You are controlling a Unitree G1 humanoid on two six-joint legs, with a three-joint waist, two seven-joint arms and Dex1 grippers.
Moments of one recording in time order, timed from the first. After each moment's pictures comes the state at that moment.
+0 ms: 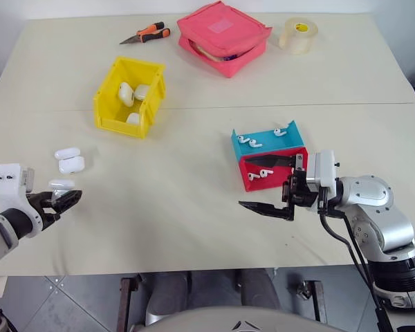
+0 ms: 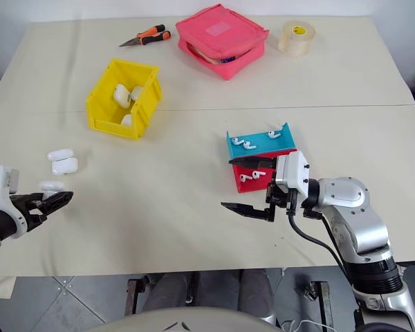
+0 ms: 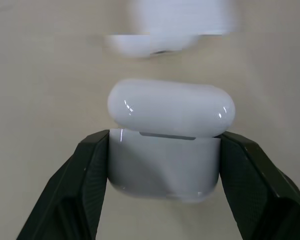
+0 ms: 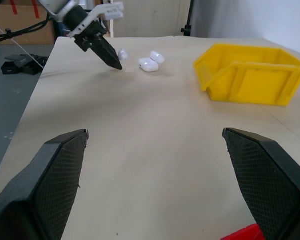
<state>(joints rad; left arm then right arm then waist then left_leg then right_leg) 0.13 0.72 0.71 -0.45 -0.62 1.15 -0.41 -0.21 -0.64 0.03 -0.31 0.55 0.17 1.13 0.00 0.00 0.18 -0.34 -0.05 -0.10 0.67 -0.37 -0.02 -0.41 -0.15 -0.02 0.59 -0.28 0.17</state>
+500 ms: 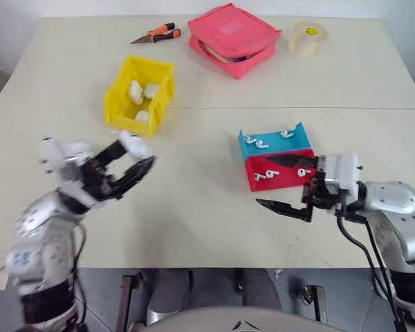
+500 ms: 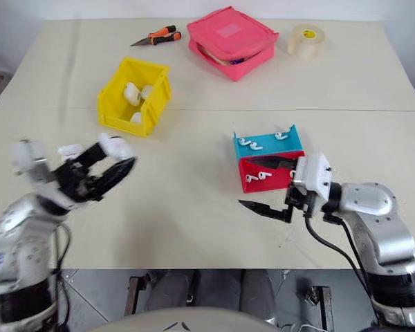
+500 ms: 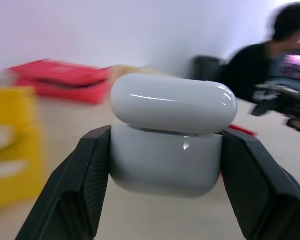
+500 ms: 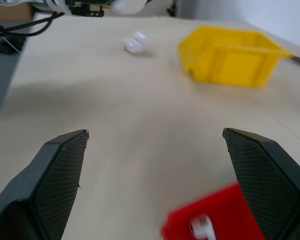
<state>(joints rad) -0.14 0.36 0.31 -0.33 -0.63 0.35 -0.90 -0.06 -0.74 -0.14 -0.40 0.55 0.20 1.07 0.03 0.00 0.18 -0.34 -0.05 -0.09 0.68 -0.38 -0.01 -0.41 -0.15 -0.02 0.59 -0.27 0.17</state>
